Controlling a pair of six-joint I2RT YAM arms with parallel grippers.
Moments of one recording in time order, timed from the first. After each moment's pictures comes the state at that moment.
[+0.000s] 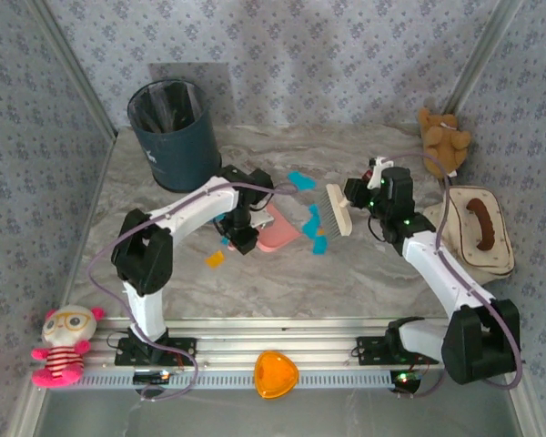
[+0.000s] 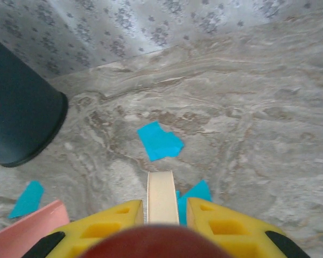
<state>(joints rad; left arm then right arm) -0.72 1.89 1.57 -1.36 0.04 0.16 0.21 1.17 0.82 -0.10 -0.11 0.33</state>
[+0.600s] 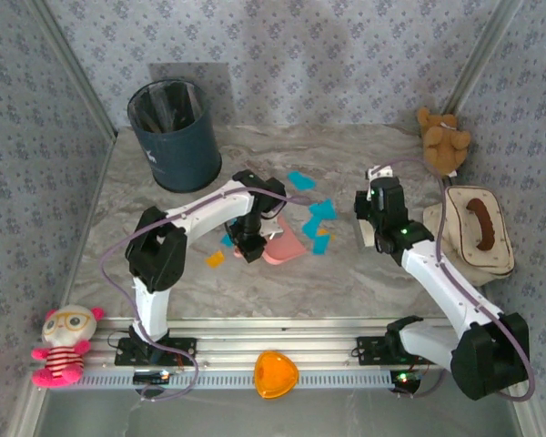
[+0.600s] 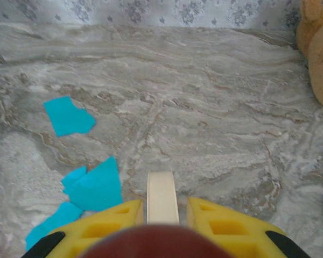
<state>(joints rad) -0.79 1.96 1.63 -1.43 0.04 0.20 0.32 1.10 0.79 -0.25 0.28 0.13</state>
